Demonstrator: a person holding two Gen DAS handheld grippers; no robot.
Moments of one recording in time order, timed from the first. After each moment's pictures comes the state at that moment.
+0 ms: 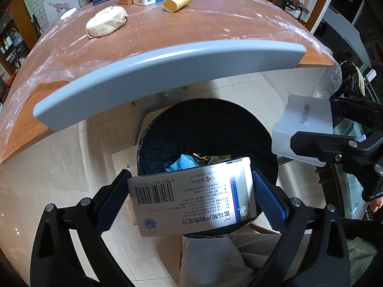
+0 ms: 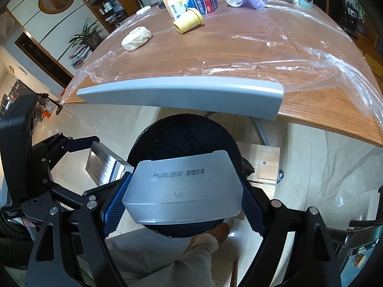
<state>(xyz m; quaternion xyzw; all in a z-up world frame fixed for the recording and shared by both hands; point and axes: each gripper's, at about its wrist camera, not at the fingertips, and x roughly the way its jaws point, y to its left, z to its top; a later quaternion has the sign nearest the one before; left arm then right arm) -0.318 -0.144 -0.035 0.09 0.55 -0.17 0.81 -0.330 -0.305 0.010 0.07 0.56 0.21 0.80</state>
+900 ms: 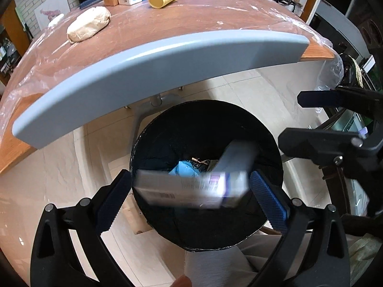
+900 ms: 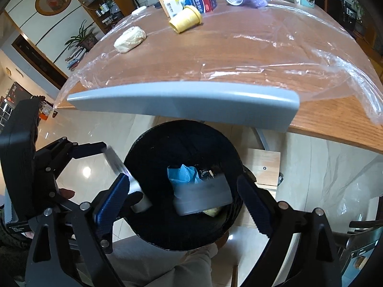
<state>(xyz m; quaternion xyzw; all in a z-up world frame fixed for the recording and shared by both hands) -0.312 -0.154 -0.048 0.11 0.54 -0.19 0.81 -0.318 -0.298 0.005 0.07 0.55 0.20 0.81</state>
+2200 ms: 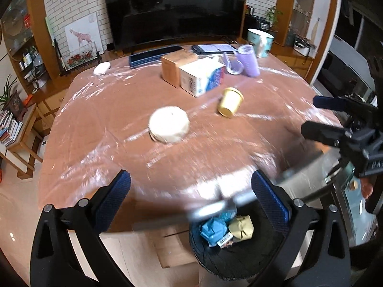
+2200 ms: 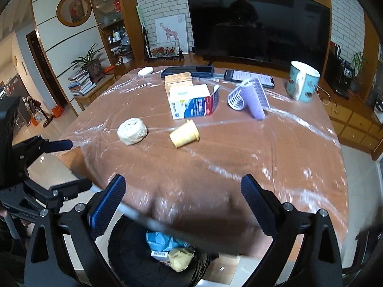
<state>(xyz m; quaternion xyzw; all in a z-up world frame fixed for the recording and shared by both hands) -0.233 -0.099 0.059 0.07 0.45 -0.14 0.88 -0.232 -0.292 0.098 -0.01 0.42 0.19 0.88</state>
